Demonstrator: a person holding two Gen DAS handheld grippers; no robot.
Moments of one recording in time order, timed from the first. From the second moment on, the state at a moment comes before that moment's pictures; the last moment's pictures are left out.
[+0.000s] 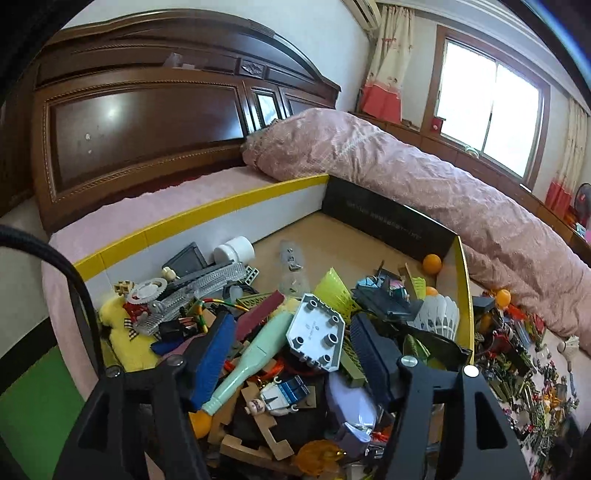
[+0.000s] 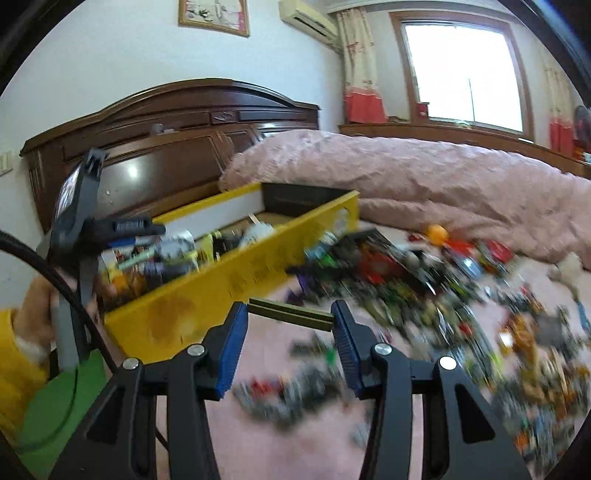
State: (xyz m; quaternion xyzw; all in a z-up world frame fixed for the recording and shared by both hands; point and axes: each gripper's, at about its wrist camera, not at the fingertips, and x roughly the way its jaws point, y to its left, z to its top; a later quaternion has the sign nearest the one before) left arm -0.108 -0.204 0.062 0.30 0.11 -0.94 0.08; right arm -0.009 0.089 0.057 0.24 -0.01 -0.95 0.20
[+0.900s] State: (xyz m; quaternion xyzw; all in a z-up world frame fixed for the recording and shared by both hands) left arm -0.112 -0.204 0.058 0.31 0.12 -0.94 0.07; right arm -0.255 -0.038 0.050 0.37 -0.04 -0.90 0.25
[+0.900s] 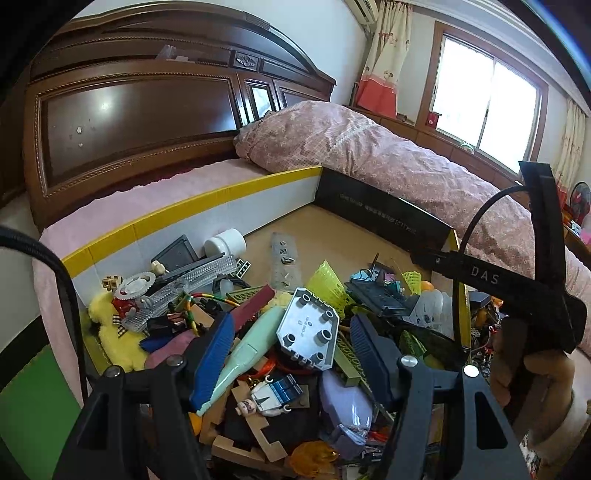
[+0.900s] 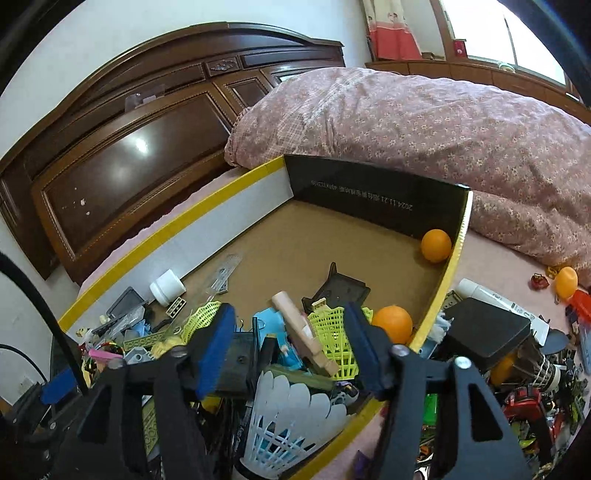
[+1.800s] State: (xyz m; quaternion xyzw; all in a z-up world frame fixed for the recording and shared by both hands) left arm -0.071 -0.190 0.069 0.29 0.12 -0.95 0.05; right arm -0.070 0.124 0.065 0.37 -0.09 -0.89 0.26
